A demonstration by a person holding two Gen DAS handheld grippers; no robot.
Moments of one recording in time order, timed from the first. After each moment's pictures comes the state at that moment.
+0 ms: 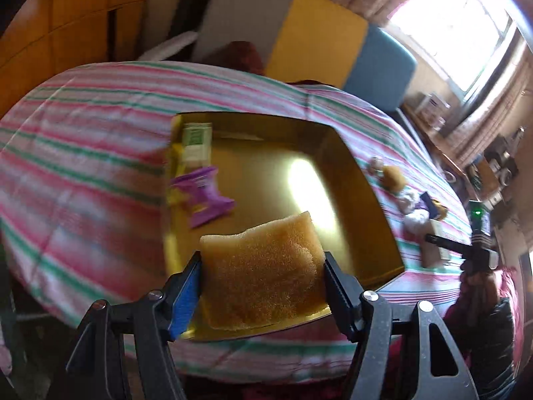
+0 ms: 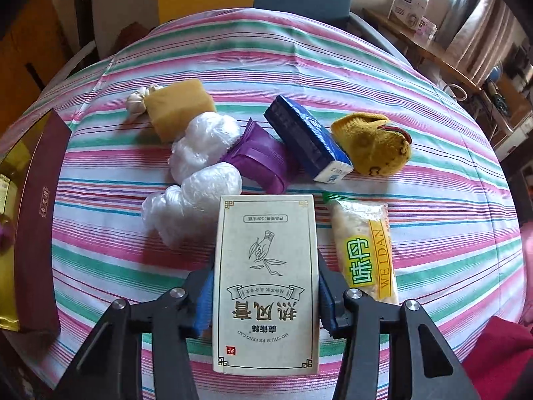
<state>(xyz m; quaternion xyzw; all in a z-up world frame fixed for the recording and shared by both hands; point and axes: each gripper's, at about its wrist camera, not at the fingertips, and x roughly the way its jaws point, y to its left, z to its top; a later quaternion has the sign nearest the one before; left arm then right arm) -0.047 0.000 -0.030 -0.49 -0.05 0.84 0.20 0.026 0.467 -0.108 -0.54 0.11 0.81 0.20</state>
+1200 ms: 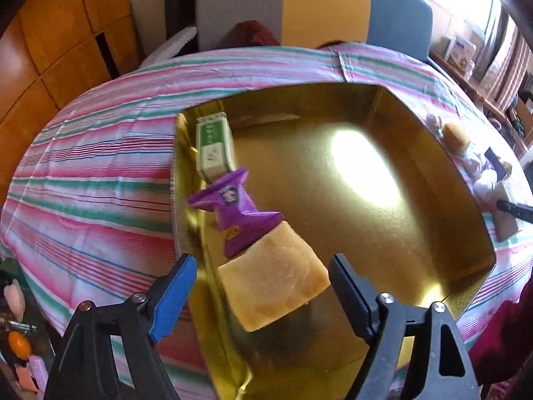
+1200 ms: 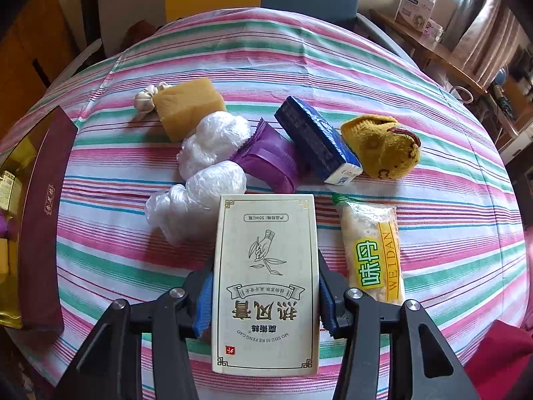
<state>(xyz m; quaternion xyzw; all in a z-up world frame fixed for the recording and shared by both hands) -0.096 0.036 -0.075 -0.50 0.09 0.85 0.16 0.018 0.459 -0.107 -0.54 0.10 0.82 0.19</state>
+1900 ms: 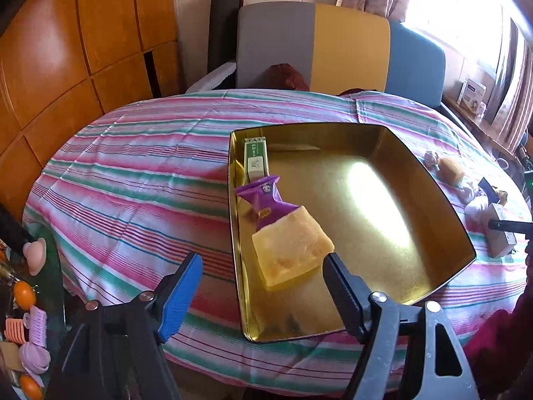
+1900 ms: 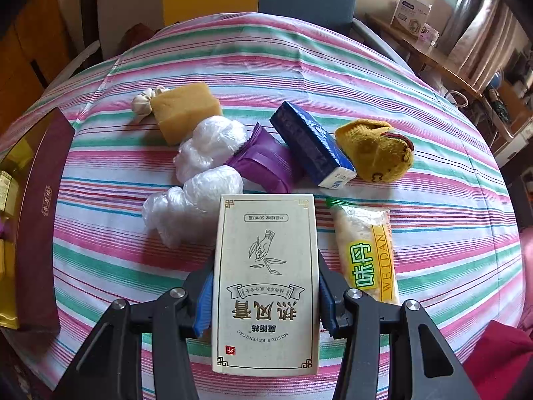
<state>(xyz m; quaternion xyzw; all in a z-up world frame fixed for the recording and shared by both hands) -0.030 0.003 -0.046 -0.43 0.05 0.90 0.10 0.022 0.458 -0.107 -0.53 0.09 0.82 0.20</state>
